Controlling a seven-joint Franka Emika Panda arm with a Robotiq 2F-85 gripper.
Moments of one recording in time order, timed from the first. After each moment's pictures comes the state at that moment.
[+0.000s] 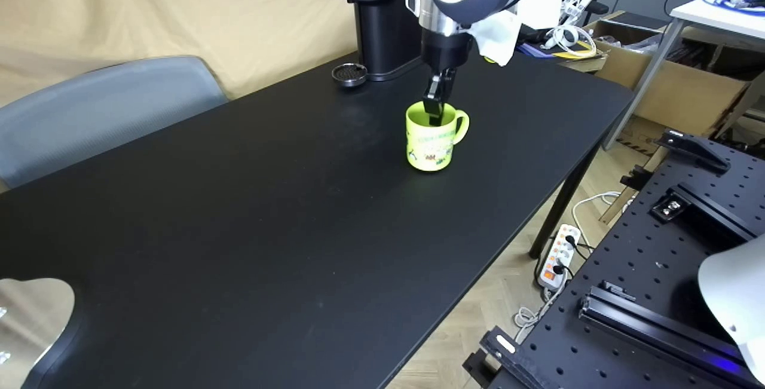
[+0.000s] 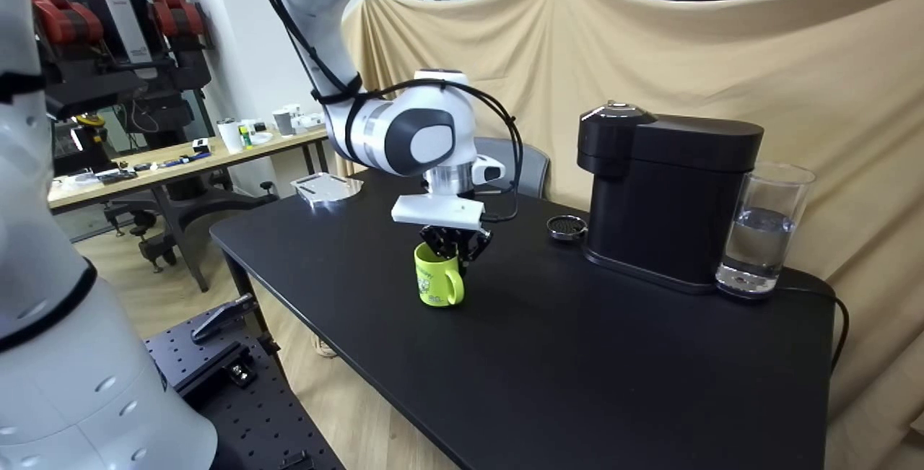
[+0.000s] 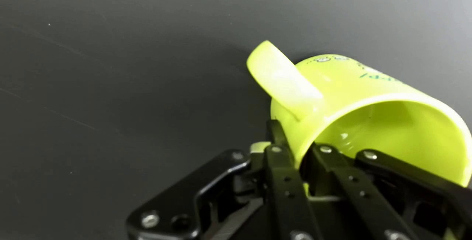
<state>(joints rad) -0.06 0.32 0.05 -2.47 -0.04 2.83 -0.43</state>
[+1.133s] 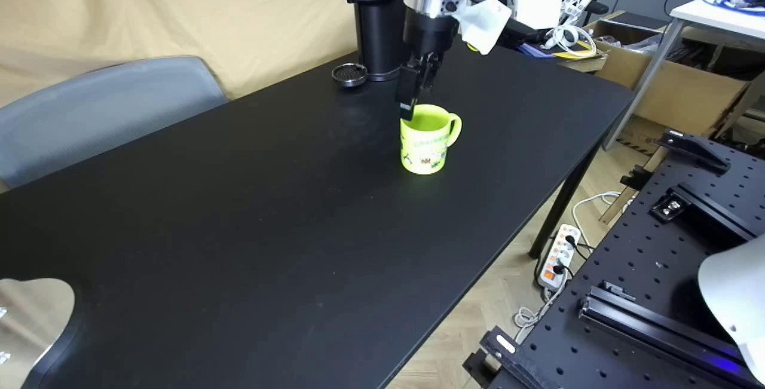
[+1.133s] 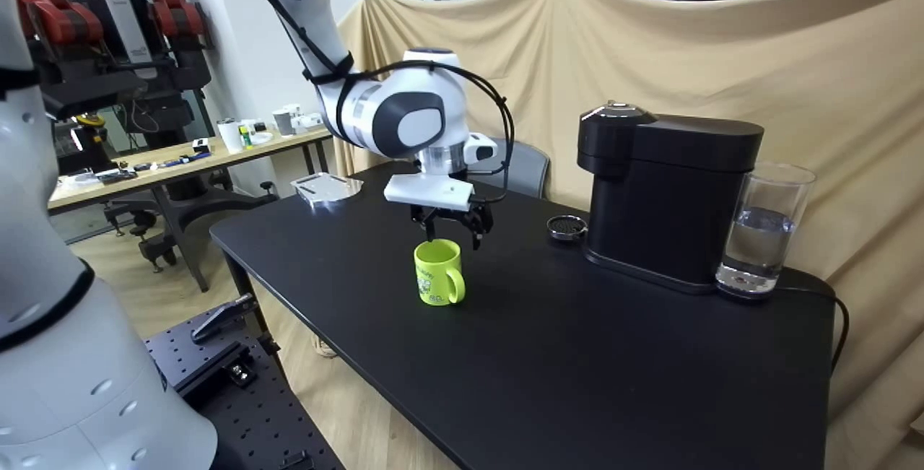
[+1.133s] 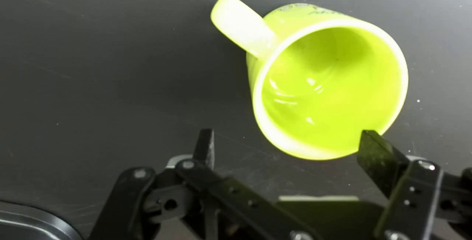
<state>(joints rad) -0.12 0.26 0.17 -2.47 0.07 2.85 -0.43</state>
